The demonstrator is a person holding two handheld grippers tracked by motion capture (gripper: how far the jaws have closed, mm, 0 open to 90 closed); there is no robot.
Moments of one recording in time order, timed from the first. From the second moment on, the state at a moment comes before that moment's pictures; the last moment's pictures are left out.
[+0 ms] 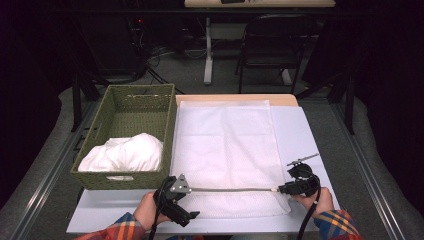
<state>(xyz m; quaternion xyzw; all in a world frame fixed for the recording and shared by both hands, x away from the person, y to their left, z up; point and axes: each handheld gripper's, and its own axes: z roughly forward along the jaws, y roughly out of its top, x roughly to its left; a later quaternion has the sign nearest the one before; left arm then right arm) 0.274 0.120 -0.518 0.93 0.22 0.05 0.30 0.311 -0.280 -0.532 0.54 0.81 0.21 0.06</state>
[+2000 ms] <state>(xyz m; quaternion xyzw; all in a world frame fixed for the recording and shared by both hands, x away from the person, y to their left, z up) 0.288 0.090 -0.511 0.92 0.20 0.06 0.33 0.297 -0.272 -0.512 0.47 0.84 0.24 0.12</state>
